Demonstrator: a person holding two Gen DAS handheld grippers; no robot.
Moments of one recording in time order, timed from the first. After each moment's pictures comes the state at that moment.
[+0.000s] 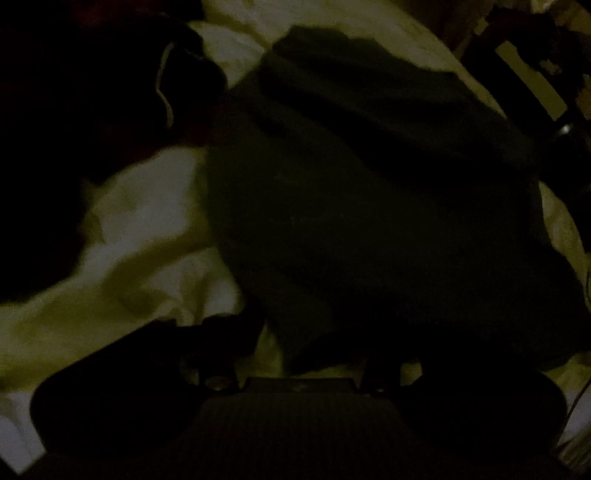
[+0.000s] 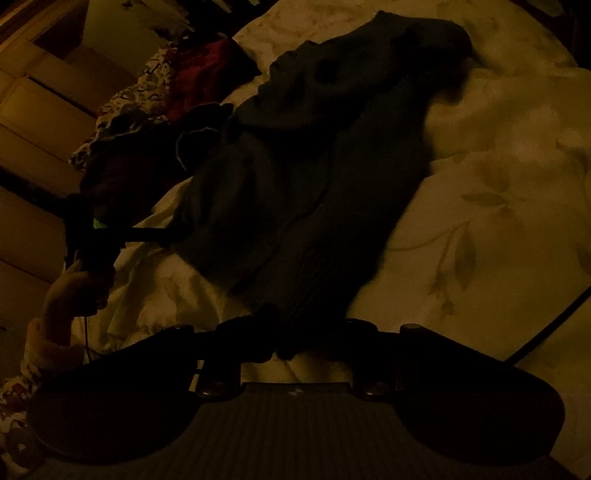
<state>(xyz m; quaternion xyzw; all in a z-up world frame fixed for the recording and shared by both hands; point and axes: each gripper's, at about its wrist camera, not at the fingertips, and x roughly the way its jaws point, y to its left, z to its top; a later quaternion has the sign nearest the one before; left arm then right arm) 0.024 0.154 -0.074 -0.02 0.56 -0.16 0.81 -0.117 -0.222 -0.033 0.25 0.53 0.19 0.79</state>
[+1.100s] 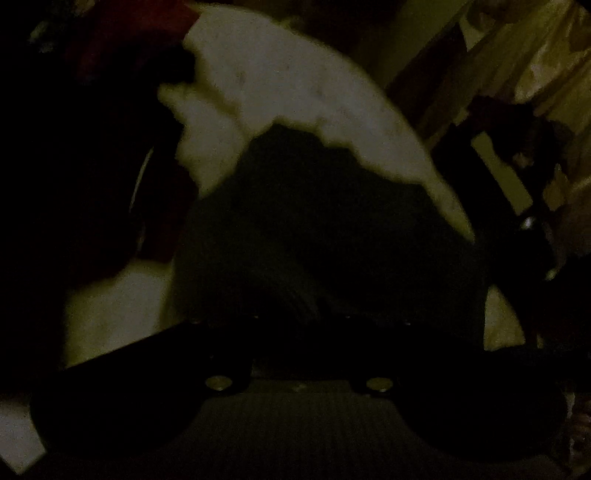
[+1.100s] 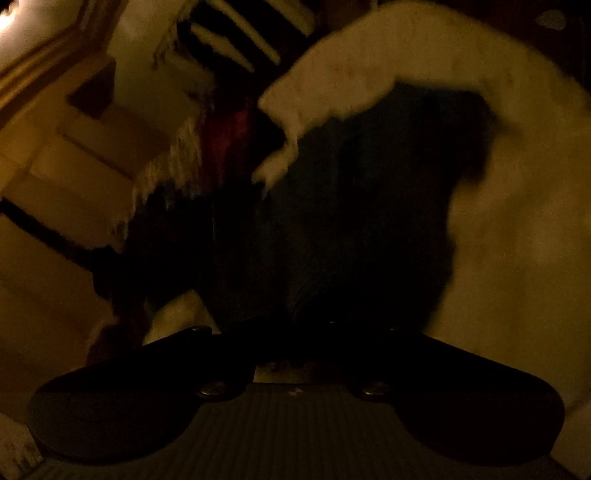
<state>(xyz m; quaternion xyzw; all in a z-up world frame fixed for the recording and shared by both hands) 0.093 0.157 -0.018 -0.13 0.48 -0.19 0.85 -0.064 -0.260 -0.007 0.33 0.43 0.21 0.82</state>
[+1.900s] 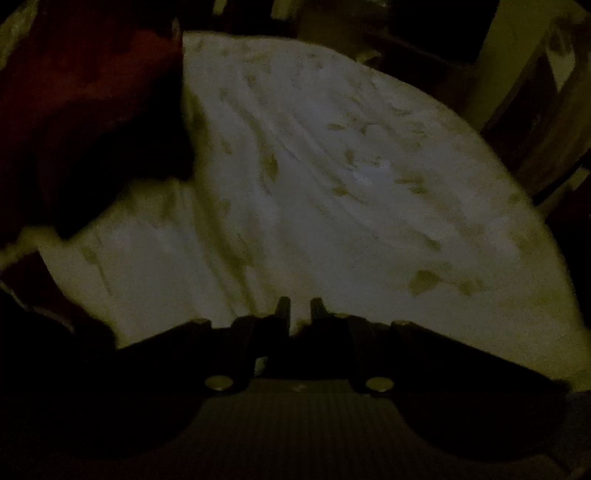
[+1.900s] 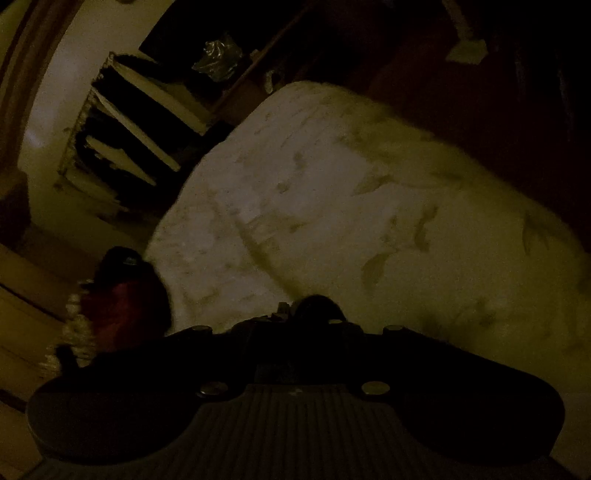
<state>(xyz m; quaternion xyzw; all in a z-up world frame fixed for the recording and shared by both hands) 0.383 0.047 -0.099 -0.06 0.44 -0.01 0.90 0.206 -0.359 -0.077 0.38 0.38 0.03 0.84</state>
